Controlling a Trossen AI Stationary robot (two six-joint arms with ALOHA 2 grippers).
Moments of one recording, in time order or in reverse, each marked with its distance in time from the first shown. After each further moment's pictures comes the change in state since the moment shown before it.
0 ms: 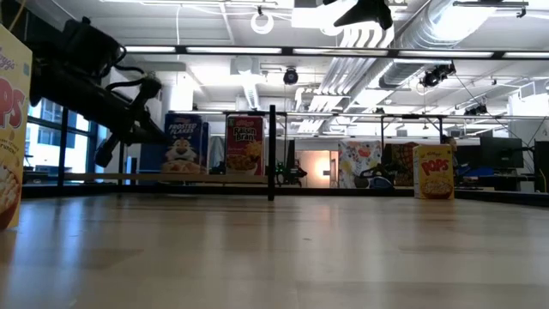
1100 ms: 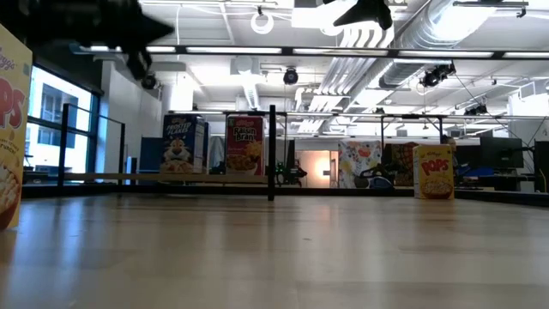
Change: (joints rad) left arm -0.033 -0.328 0.254 -0.277 0.756 0.729; right arm 0.000 0.000 0.000 0.000 -0.014 0.009
